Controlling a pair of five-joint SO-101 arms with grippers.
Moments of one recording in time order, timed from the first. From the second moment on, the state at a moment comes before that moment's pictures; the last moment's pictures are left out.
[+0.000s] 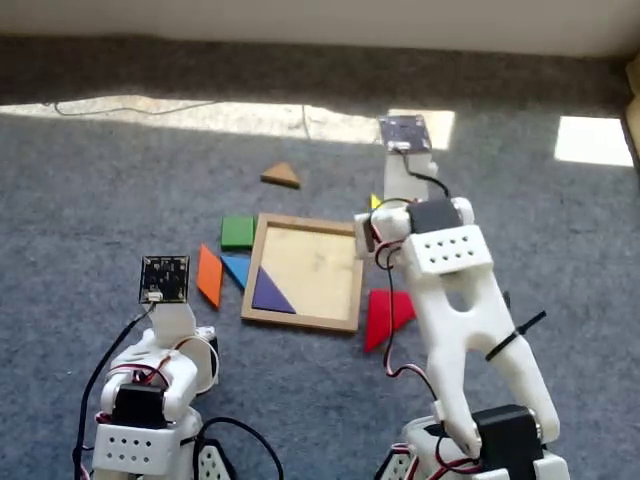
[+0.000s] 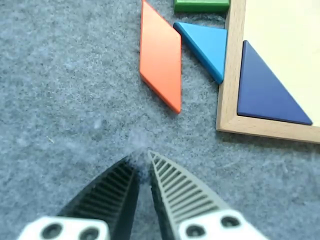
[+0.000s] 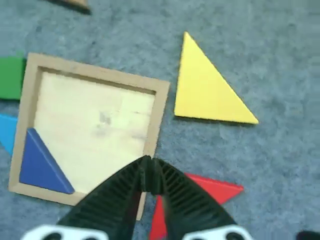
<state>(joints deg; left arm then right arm) -0.9 -101.2 96.0 70.9 12.0 -19.1 -16.6 26.5 65.1 -7.6</state>
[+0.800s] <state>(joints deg) -0.9 -101.2 96.0 70.9 12.0 -21.1 -15.1 36.2 62.2 -48.9</state>
